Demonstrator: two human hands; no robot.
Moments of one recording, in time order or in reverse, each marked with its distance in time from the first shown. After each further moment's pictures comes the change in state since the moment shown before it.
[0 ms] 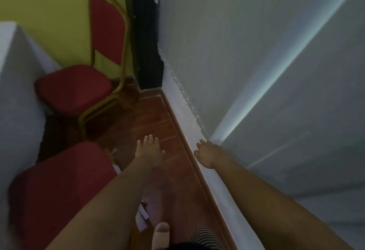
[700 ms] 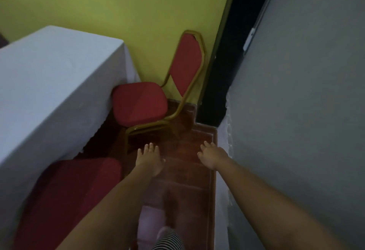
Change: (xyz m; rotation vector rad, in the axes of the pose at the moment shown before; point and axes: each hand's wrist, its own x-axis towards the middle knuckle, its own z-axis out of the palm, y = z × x) left_hand 0.160 -0.073 -0.106 -0.255 0.062 -0.542; right_hand 0.293 -0.054 -0.175 -0.222 -0.068 -0.454
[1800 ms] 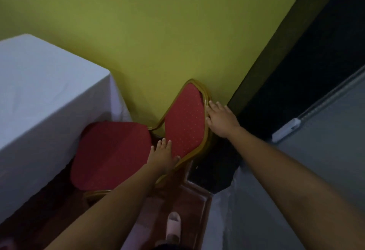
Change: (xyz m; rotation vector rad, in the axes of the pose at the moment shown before) left_hand 0.413 0.093 -0.249 -0.337 0.147 0.006; right_hand 0.444 0.097 -0.396 -0.350 0.365 -0.276
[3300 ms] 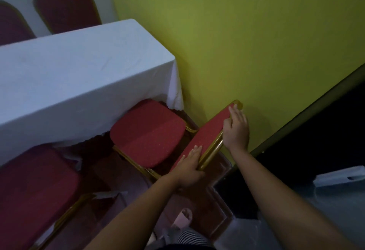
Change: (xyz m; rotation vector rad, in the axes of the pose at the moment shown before) left_hand -0.030 0.079 0.036 -0.498 0.073 -0.199; right_hand 0.035 -0.022 0.060 0.787 0.393 -0.105
